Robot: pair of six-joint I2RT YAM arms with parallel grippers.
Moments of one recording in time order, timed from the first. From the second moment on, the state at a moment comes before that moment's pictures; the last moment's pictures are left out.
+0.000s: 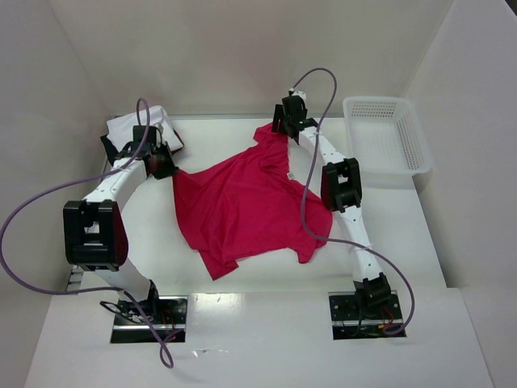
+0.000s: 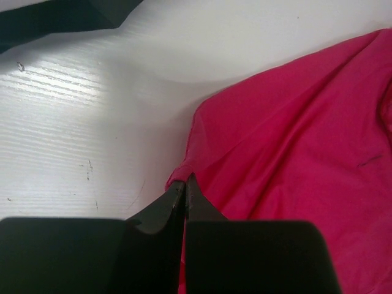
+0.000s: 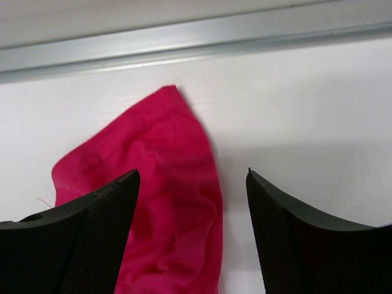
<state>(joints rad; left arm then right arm) 0.02 1.64 1.21 -0.44 0.12 -0.38 0.31 2.69 2.45 -0.36 0.20 0.35</state>
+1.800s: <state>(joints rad) 0.14 1.62 1.72 -0.55 0.30 -0.23 0.27 2.34 3.02 -0.71 0.25 0.24</state>
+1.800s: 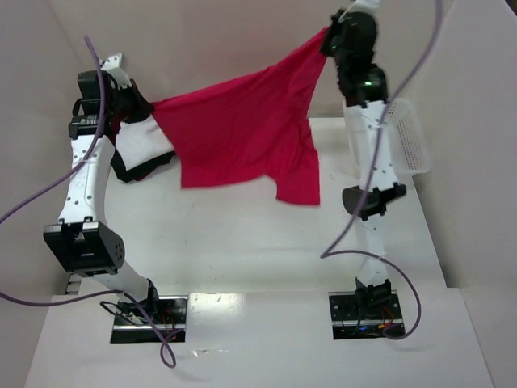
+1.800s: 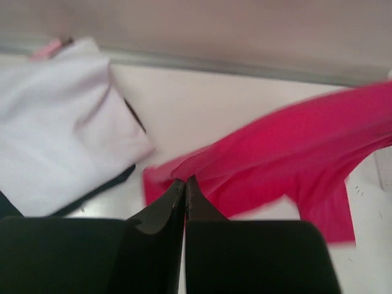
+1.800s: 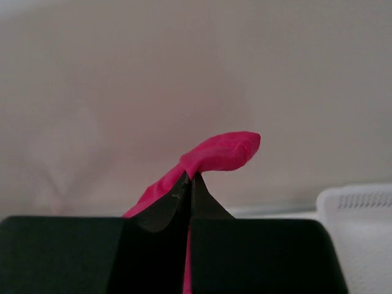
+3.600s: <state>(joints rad) 0.14 1.95 1.53 -0.15 0.12 -0.27 0.25 1.97 1.64 -0.13 0.19 0.41</state>
